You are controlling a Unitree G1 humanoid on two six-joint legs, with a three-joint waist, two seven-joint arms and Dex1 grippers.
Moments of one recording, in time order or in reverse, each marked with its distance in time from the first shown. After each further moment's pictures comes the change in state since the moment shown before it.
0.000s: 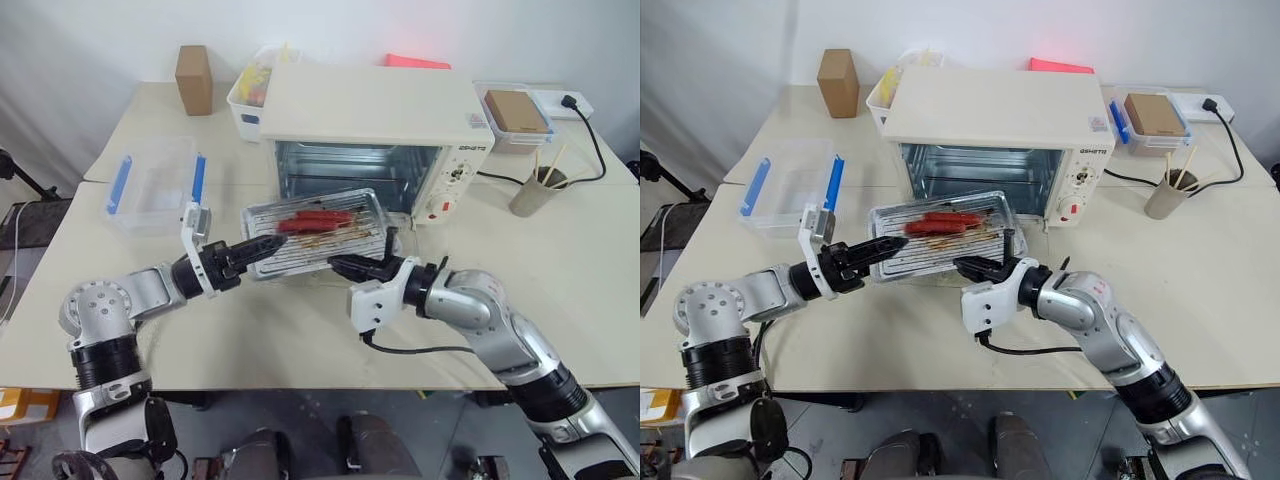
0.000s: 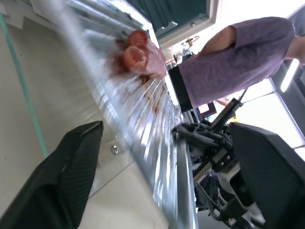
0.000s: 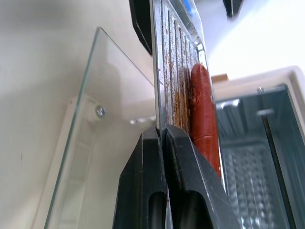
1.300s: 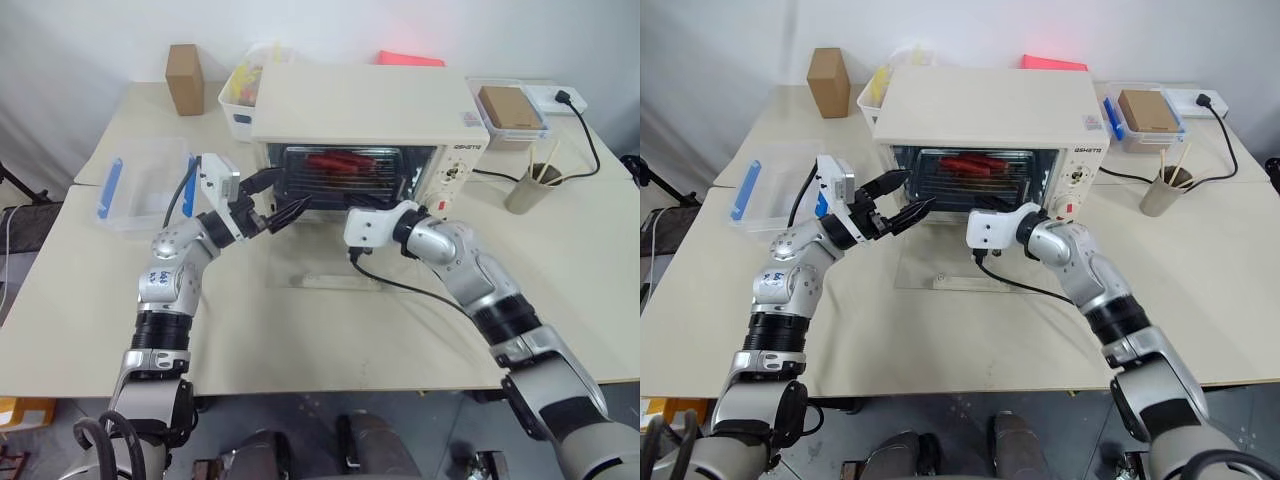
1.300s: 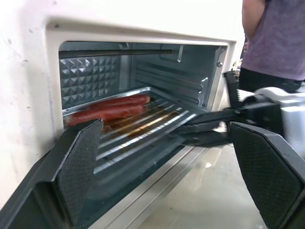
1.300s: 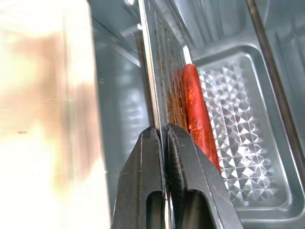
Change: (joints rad) left arm -0.158 -0.012 -0.383 0.281 0.645 -1.271 -0.388; right arm -0.280 0.091 -0.003 0.498 -0.050 0.030 -0.238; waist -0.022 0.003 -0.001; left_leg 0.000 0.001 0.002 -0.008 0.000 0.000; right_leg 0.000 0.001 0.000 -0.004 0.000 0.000
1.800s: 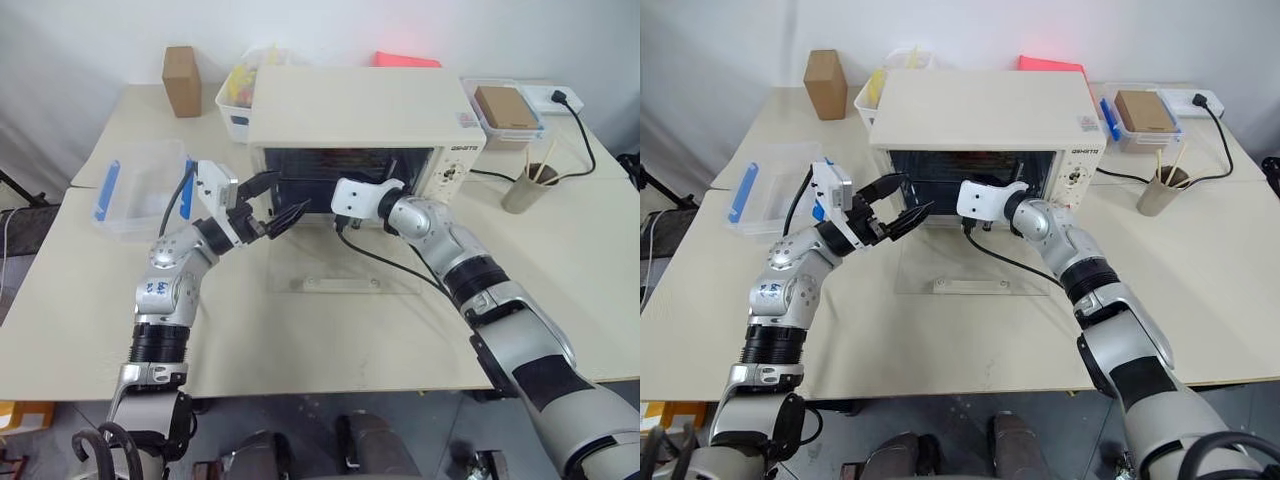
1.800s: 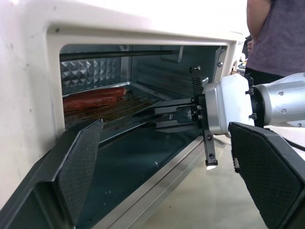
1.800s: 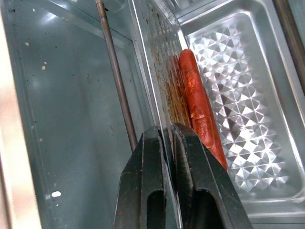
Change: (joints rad) left arm 0.061 0.003 -0.002 -0.092 0.001 0.001 0.043; right arm -0.319 0.142 0.037 0.592 -0.019 -0.098 -0.207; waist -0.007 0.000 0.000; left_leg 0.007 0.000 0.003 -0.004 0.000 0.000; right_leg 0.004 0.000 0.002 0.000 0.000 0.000
